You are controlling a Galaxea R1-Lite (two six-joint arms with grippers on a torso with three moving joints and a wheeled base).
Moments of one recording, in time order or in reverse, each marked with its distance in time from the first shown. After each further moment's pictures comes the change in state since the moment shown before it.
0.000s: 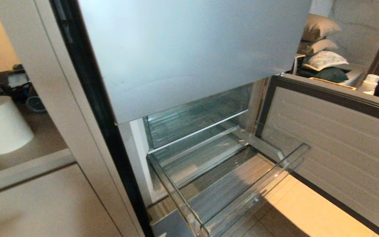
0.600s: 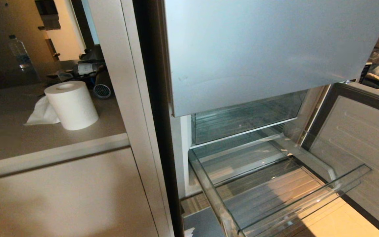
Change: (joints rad) left arm 0.000 0.000 0.000 0.000 0.000 0.000; right arm 0.001 0.006 0.000 -0.004 0.000 0.016
